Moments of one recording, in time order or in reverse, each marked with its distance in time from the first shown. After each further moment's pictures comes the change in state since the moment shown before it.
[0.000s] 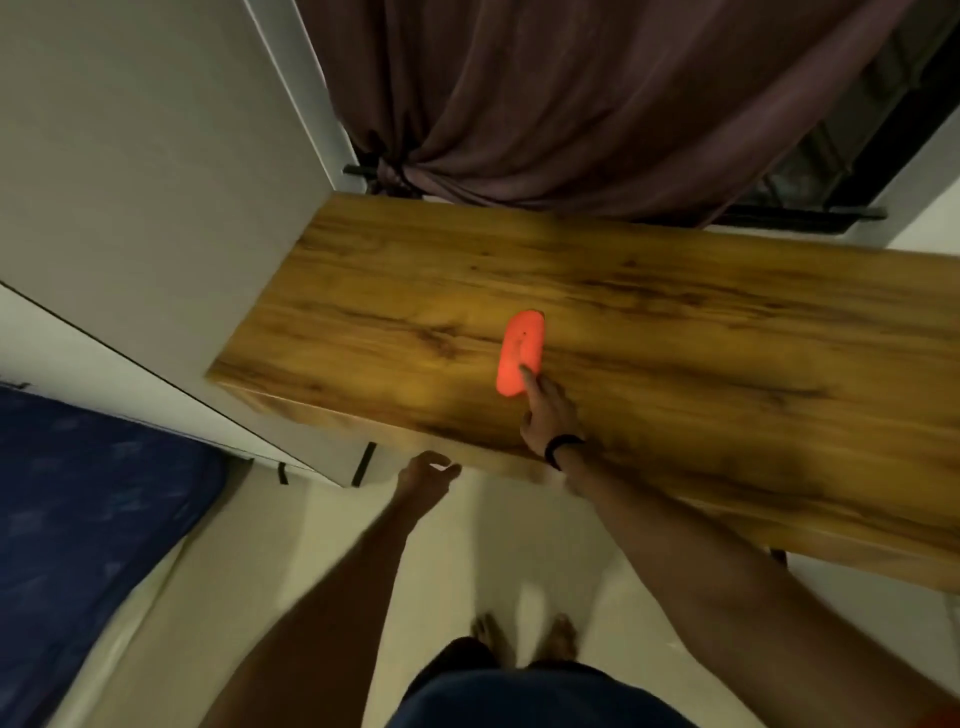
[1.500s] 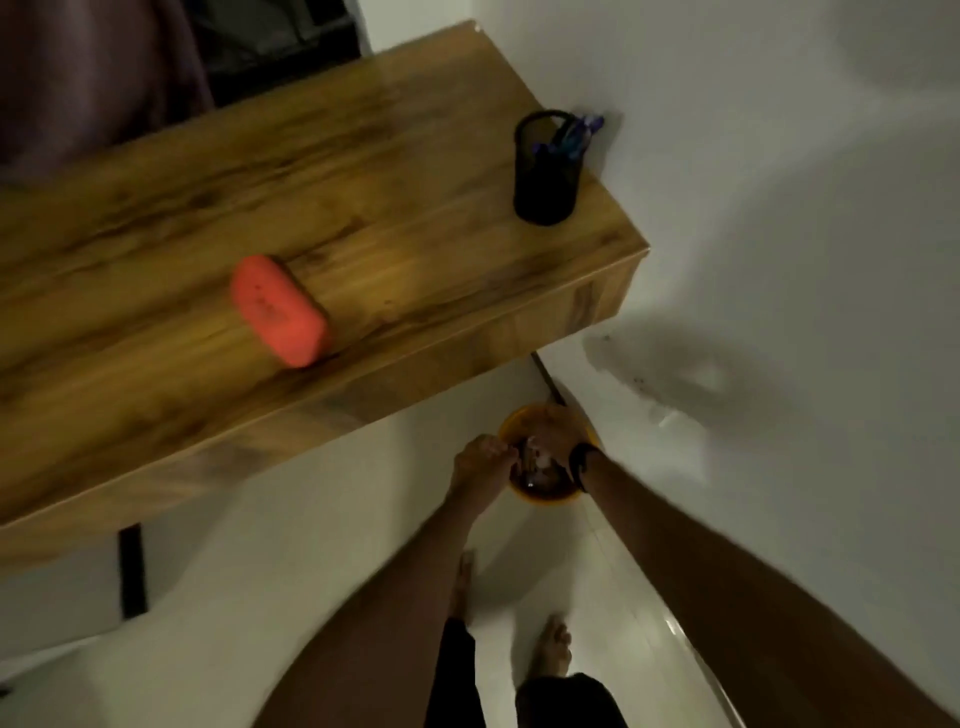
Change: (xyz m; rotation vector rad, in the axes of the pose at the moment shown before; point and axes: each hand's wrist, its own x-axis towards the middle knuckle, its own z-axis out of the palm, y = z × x) left_hand -0.175 0.019 0.534 0.555 -0.558 0.262; right_hand -0.297 0.484 0.006 0.927 0.140 0.852
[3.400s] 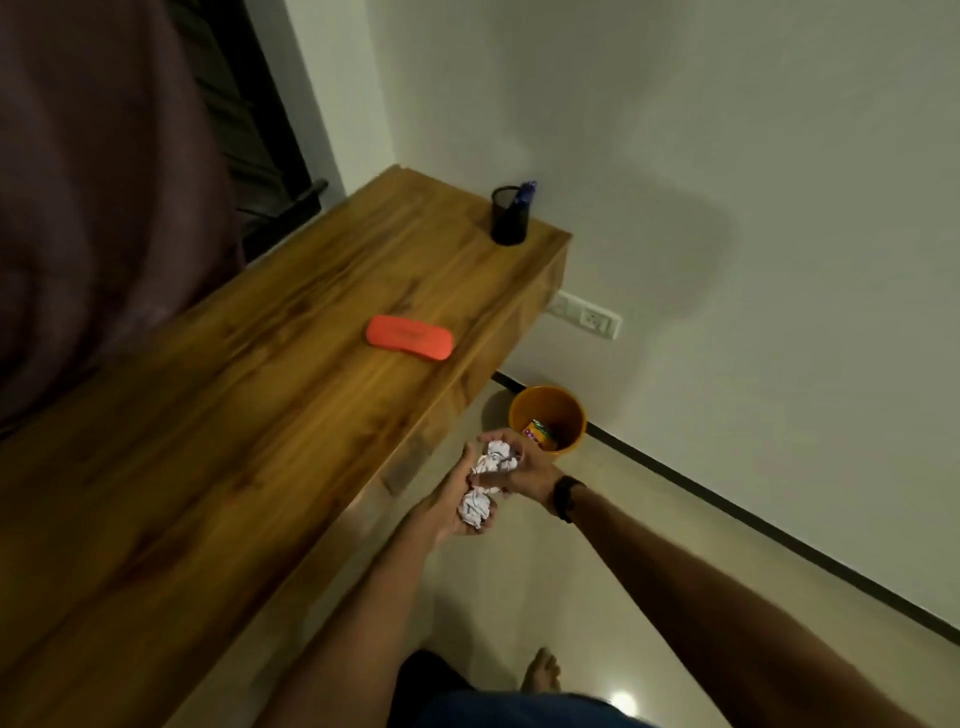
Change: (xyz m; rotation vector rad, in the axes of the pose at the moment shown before) left_hand -0.170 -0.161 -0.330 -0.177 -0.798 -0.045; right_hand -0.315 -0.152 0.319 0.448 0.240 -0.229
